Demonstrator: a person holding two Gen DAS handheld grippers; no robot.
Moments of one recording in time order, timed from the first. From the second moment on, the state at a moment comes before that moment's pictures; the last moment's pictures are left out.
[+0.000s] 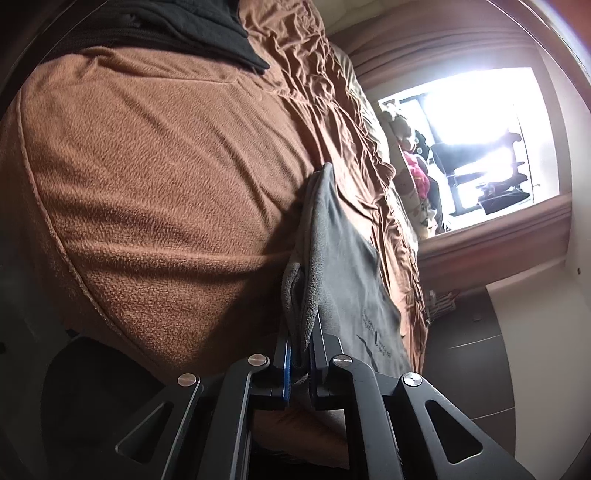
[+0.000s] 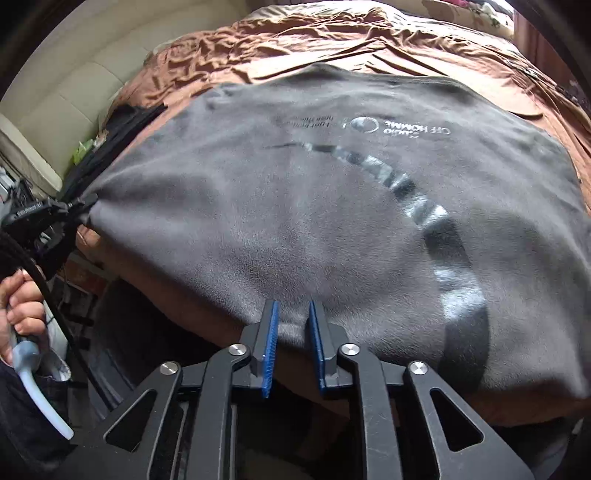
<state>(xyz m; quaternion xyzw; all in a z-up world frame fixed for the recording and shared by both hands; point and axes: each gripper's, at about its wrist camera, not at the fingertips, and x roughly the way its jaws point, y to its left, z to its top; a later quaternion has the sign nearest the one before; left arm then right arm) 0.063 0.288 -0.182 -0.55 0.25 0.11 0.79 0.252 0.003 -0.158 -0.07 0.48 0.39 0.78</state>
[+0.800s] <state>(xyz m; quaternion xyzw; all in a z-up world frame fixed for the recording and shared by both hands) 0.067 0.281 -0.200 -0.56 0.28 0.13 0.77 0.296 -0.183 -0.169 0.01 0.48 0.19 0.86</state>
